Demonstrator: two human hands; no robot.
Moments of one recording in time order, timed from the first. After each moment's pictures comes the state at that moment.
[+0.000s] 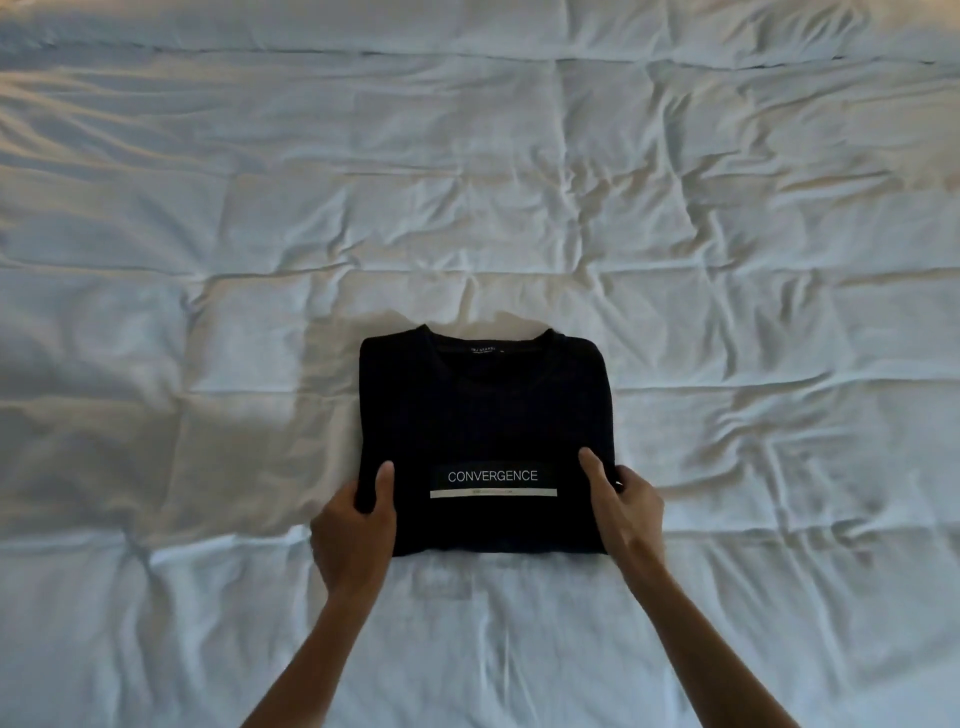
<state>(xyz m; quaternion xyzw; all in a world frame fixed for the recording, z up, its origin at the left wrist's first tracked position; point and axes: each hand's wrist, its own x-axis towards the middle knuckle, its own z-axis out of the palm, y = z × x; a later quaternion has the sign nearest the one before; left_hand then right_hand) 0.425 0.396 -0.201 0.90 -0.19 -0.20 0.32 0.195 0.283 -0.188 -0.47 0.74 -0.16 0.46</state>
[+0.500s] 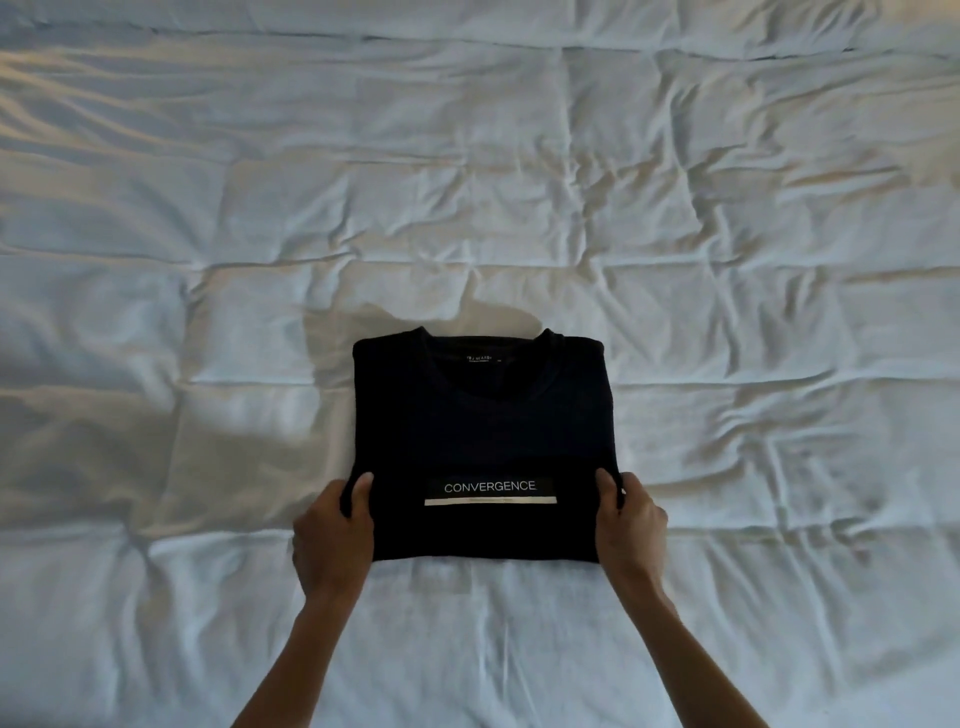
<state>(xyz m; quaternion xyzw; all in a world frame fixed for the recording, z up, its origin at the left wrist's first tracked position) 0.442 0.418 -0.215 0.92 -0.21 -0.20 0.26 0.185 0.305 -0.207 -0.54 0.75 -0.15 0.34</state>
